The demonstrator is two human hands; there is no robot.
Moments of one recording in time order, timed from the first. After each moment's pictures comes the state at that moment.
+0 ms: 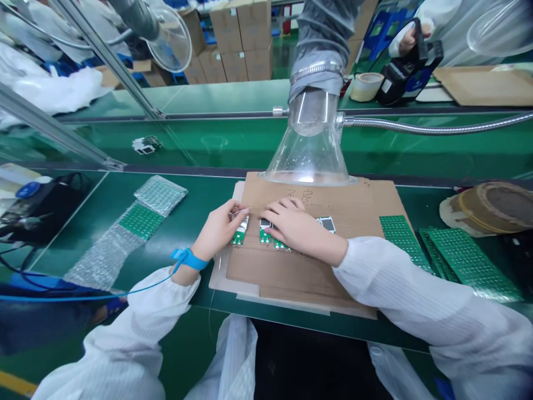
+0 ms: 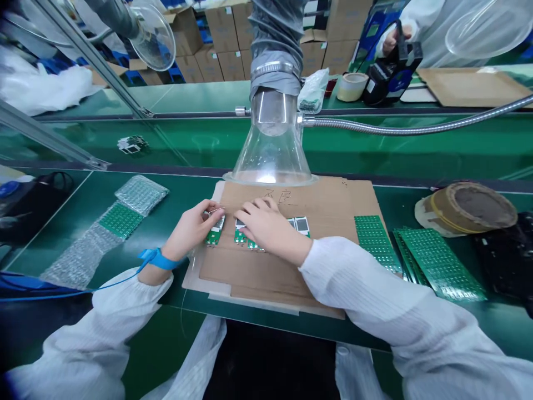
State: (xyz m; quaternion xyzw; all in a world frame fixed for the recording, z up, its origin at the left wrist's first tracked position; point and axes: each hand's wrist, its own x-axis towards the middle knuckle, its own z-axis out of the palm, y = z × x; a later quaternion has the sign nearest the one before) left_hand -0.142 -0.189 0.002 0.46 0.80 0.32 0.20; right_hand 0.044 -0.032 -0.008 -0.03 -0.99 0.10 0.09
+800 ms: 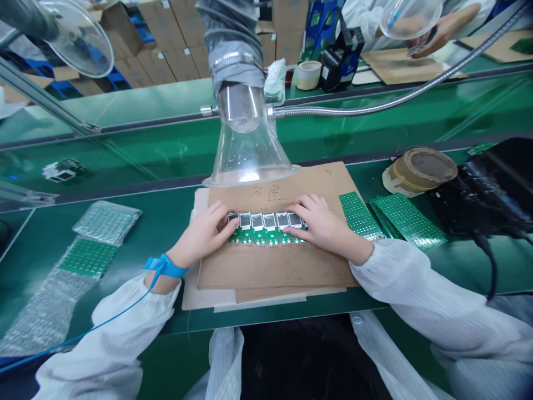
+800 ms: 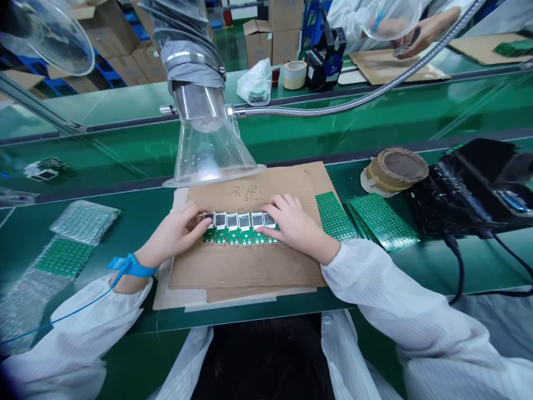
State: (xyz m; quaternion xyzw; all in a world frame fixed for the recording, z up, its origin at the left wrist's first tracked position) left_hand -0.125 -0.151 0.012 0.70 0.68 0.18 0.14; right_hand 0.171 0.004 -0.024 -0.19 -0.96 0.15 0.15
